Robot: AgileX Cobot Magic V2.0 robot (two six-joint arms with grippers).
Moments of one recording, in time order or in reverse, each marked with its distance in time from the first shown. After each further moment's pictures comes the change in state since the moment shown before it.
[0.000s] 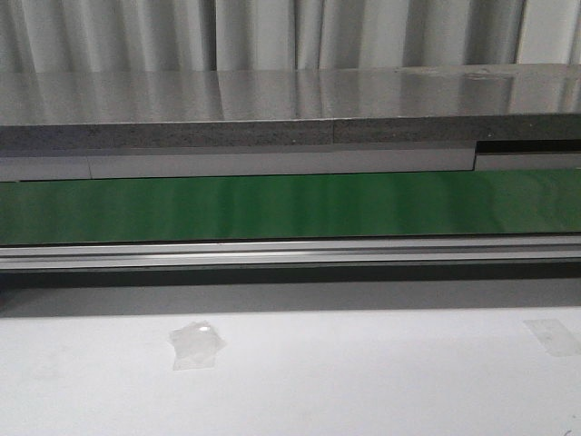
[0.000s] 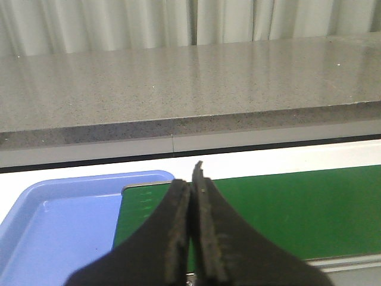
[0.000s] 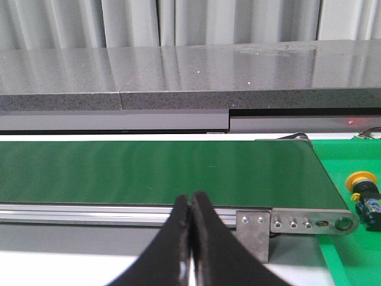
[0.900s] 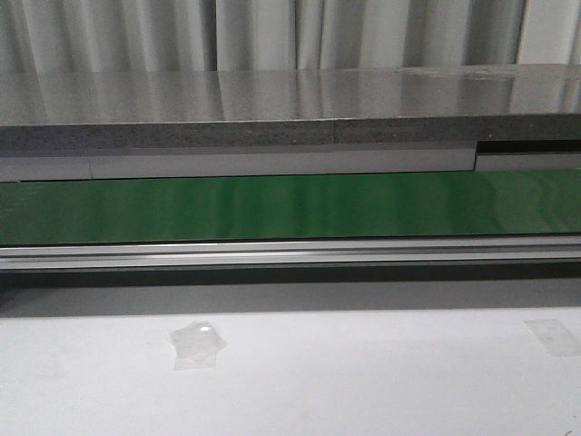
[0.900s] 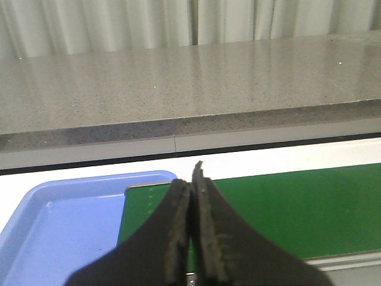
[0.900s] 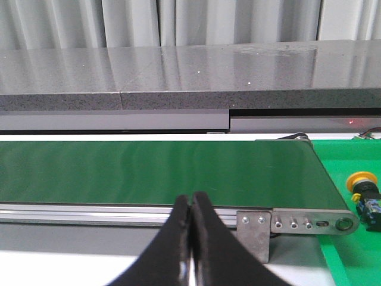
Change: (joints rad) left arm 0.000 0.000 0.000 0.016 0.000 0.000; right arm 0.000 0.000 0.000 0.000 0.000 0.000
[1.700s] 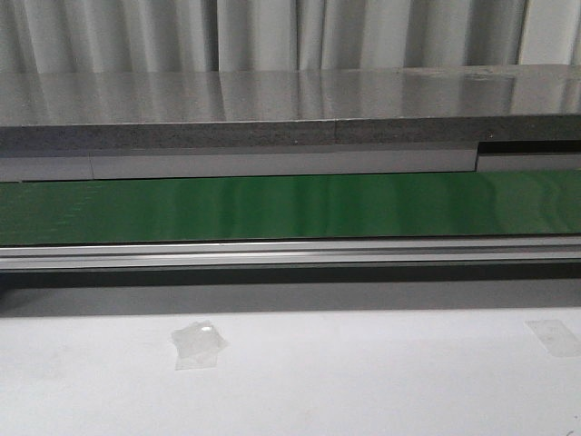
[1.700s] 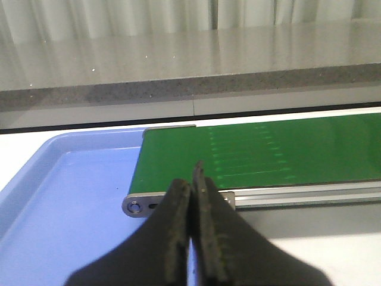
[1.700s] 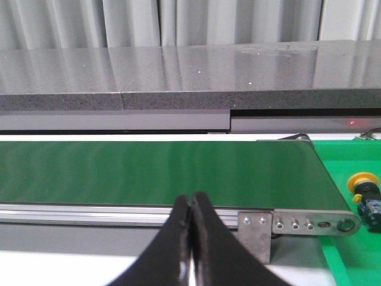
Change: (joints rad) left arm 0.043 -0.388 0.353 0.203 -0.014 -0.198; right arm 0.000 0.000 0.000 0.000 0.000 0.002
